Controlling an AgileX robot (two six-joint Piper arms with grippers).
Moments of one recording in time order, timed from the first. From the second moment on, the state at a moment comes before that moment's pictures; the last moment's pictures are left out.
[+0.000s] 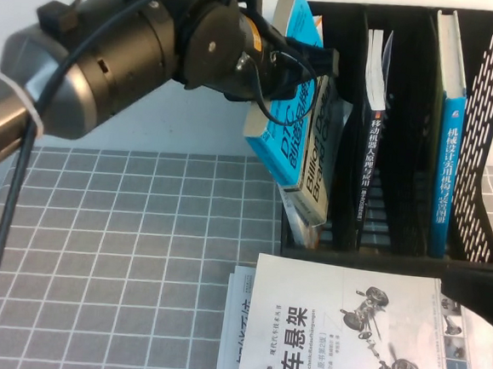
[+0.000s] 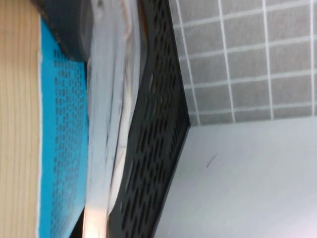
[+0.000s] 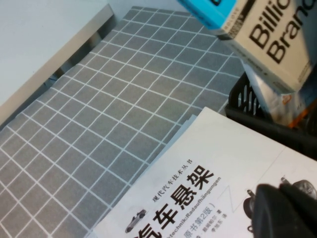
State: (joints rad) right arm 0.12 1.04 -0.57 1.31 0.68 -1.25; left arm -0.58 1.77 -1.75 0.18 0.66 -0.62
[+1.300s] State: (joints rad) right arm 0.43 1.79 -0.89 1.63 0.76 -1.60; left arm -0.58 1.56 -1.88 0.20 0.92 -0.33
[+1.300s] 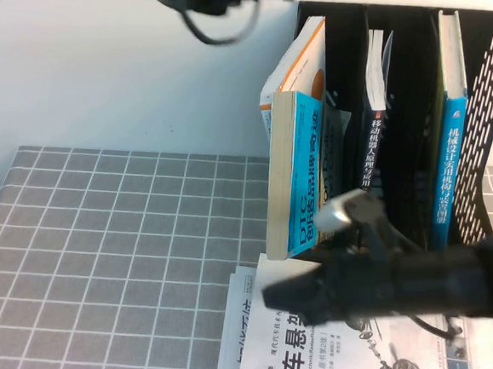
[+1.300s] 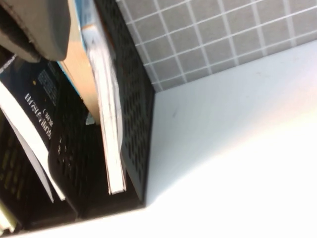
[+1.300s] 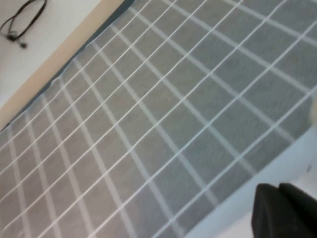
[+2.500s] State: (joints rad) right arm 0.44 1.77 -1.33 1.24 0.92 -1.35; left arm -0.58 0.85 -1.16 0.15 0.66 -0.27
